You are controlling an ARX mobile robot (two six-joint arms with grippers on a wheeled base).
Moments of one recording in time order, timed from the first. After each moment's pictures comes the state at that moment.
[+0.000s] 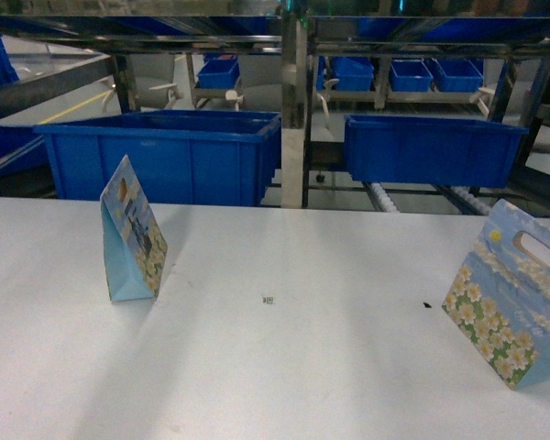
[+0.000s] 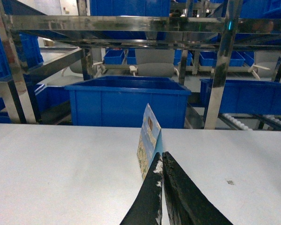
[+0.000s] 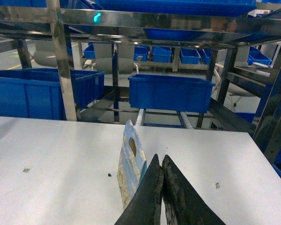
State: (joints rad) left arm 0.00 0.42 0.02 0.41 0.00 -0.01; right arm 0.00 0.31 0.01 0.31 0.00 0.00
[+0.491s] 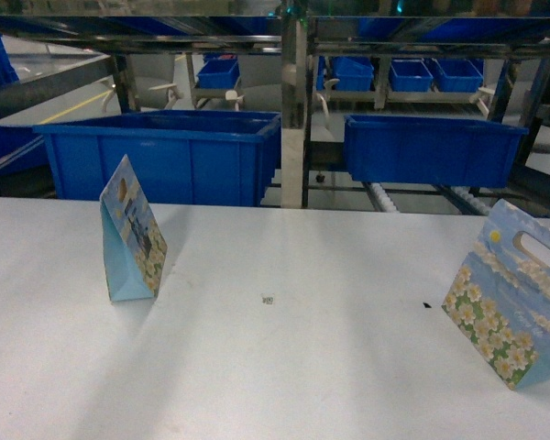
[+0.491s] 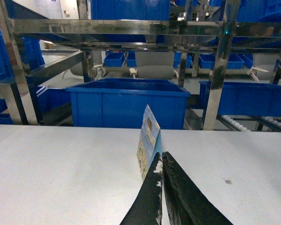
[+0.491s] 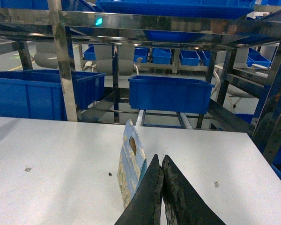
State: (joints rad) left arm 0.00 0.25 0.02 0.25 0.00 -0.01; right arm 0.00 0.18 0.01 0.19 0.00 0.00
